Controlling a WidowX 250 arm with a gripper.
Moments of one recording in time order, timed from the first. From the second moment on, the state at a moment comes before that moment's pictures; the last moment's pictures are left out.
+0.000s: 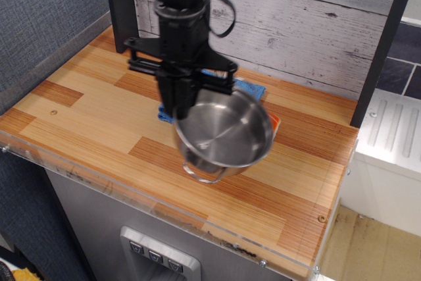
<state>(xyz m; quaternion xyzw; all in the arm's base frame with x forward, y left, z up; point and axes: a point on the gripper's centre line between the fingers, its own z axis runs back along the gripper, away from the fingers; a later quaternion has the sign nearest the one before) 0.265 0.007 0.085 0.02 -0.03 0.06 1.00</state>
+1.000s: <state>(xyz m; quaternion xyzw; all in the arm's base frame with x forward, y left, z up) 0.268 -0.054 0.021 0.04 0.05 -0.08 1.00</state>
